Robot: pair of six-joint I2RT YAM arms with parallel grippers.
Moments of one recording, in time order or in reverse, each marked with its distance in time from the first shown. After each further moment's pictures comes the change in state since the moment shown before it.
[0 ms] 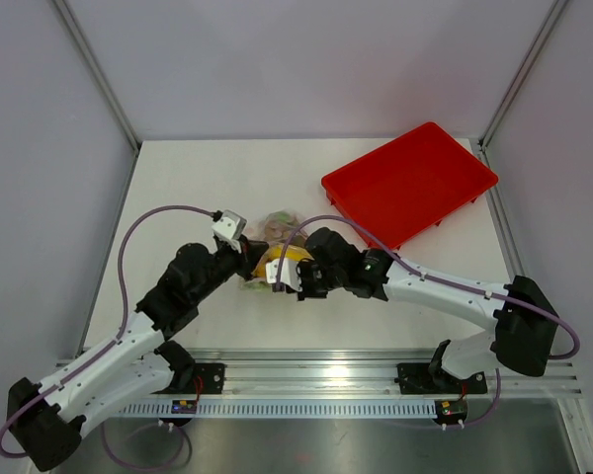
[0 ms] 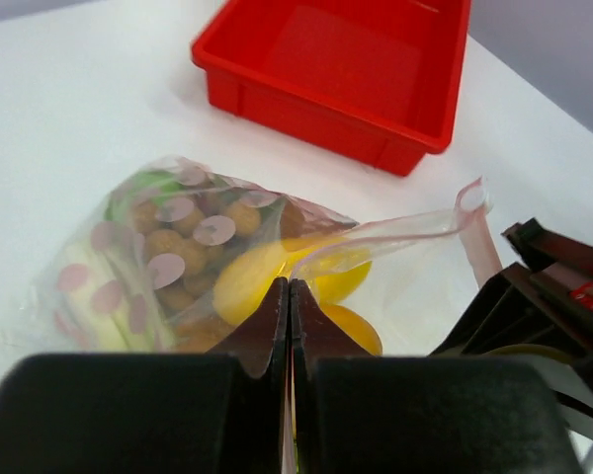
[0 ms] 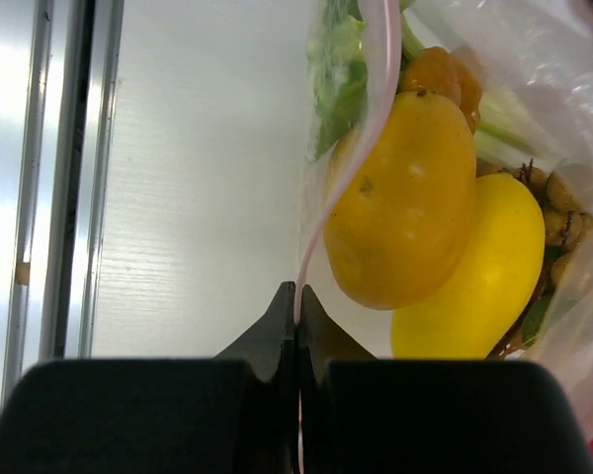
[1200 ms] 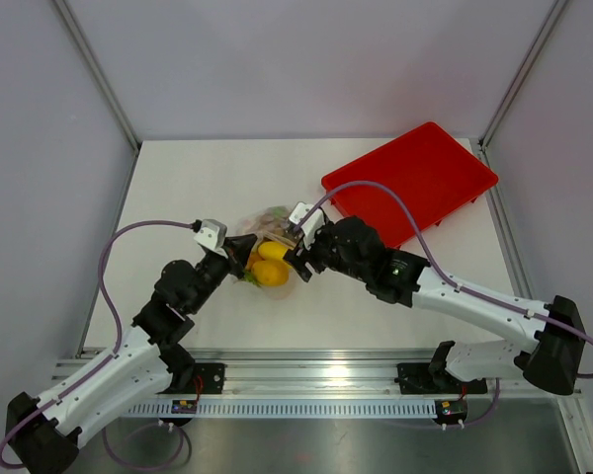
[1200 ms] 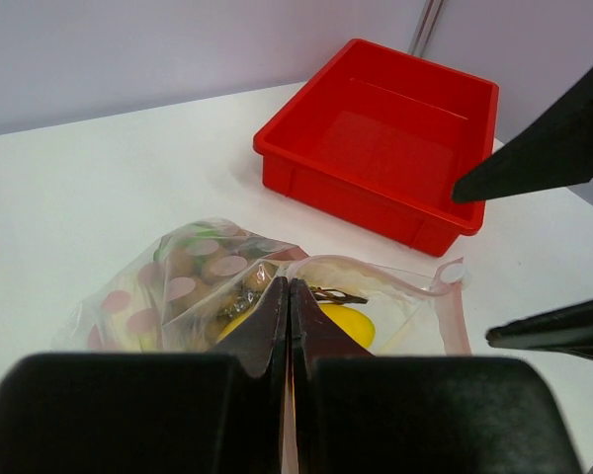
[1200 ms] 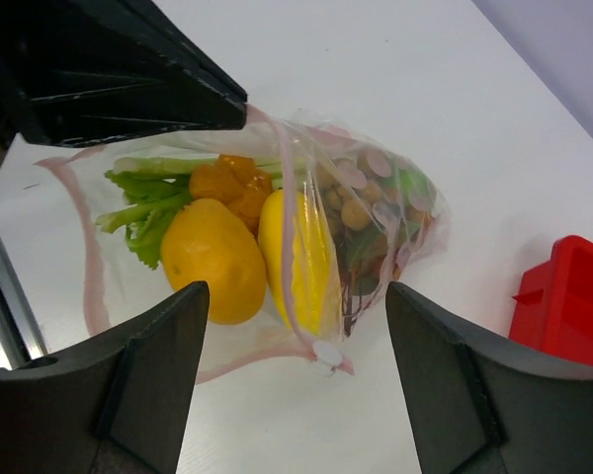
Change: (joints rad) left arm 0.000 -0.158 -0.140 0.209 -0.145 0.034; right arm 0.000 -0.175 -0.012 0.264 0.356 0.470
